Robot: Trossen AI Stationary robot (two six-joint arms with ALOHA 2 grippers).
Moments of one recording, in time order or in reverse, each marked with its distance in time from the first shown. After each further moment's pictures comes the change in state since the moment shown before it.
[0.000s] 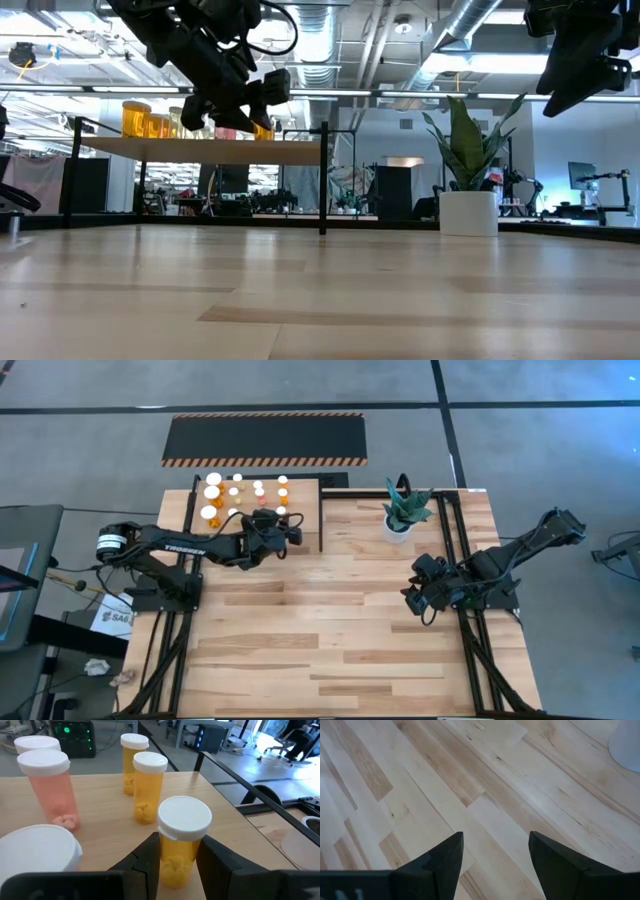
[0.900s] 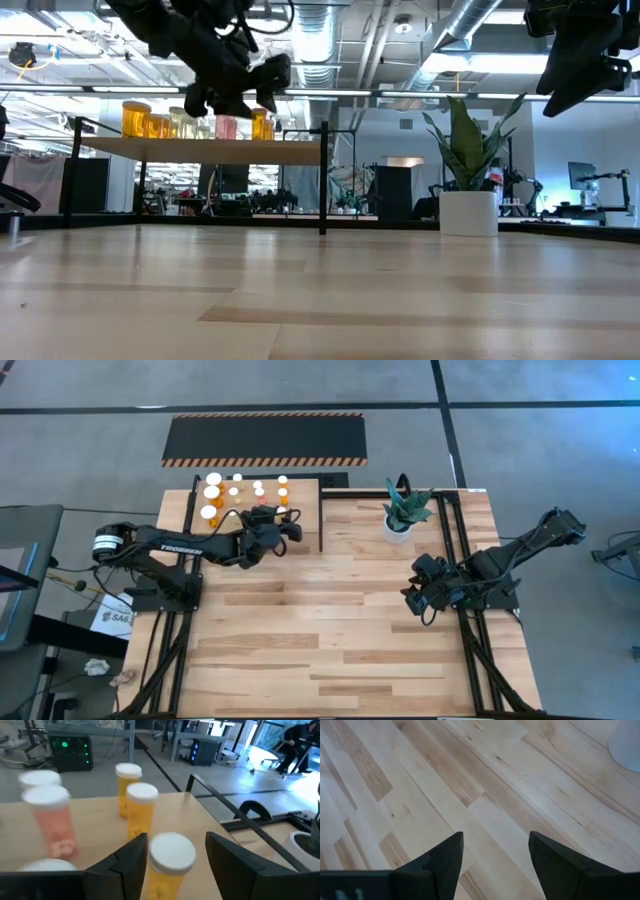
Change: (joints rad) left arm 0.000 -0.027 -0.002 0.127 -0.026 0.123; right arm 0.000 0.000 0.000 0.000 0.000 0.000
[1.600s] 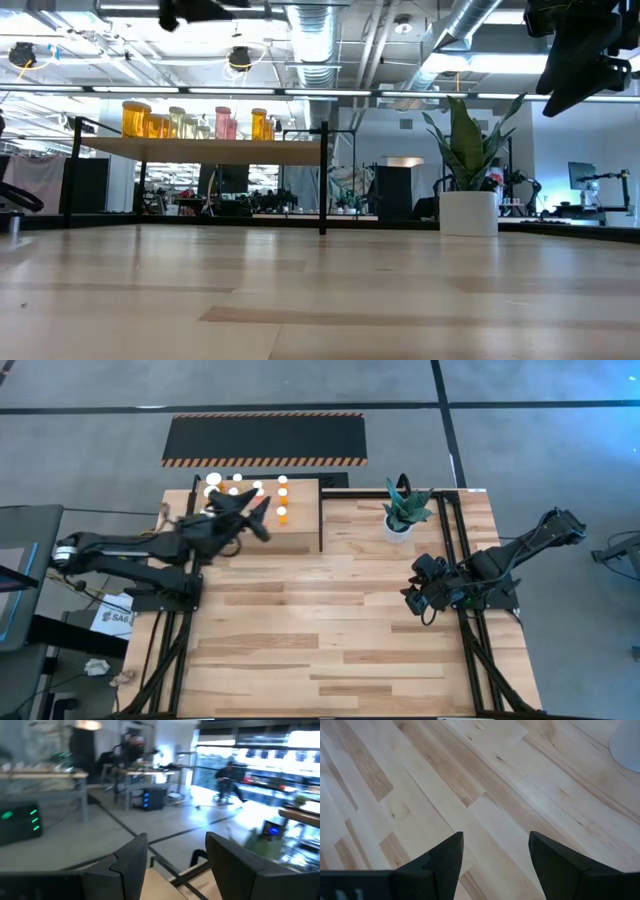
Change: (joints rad) left arm -0.083 -0.441 0.001 0.059 0.118 0.483; right arm 0.000 0.000 0.000 0.003 0.000 0.000
